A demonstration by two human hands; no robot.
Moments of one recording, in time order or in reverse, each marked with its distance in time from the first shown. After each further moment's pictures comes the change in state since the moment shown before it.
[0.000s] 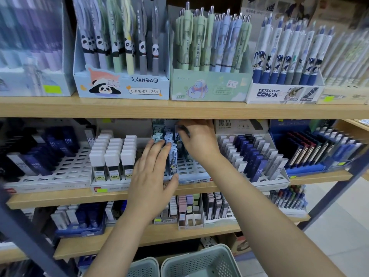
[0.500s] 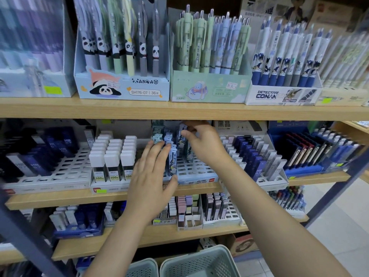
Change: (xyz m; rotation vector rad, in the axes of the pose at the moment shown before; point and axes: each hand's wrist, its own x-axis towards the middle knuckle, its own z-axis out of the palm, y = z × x) left_hand 0.001 0.000 -0.001 -0.010 -0.002 0.008; right_hand -0.006 0.007 -0.018 0.338 -0.178 0.231
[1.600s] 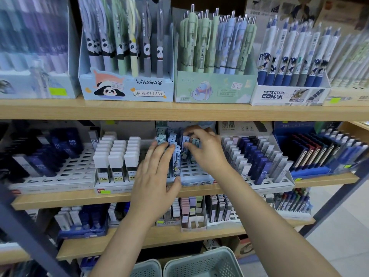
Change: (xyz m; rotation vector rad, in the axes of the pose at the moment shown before) left_hand 0.000 0.001 -0.001 -0.011 -0.001 0.002; right_hand -0.009 0.027 0.023 -0.087 0.083 -0.109
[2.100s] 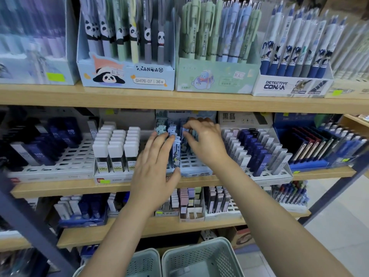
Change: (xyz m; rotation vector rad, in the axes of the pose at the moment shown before) left_hand 0.000 0.001 -0.001 0.008 -0.020 -0.005; right_hand 0.001 0.000 0.003 -0.215 0.062 -0.140
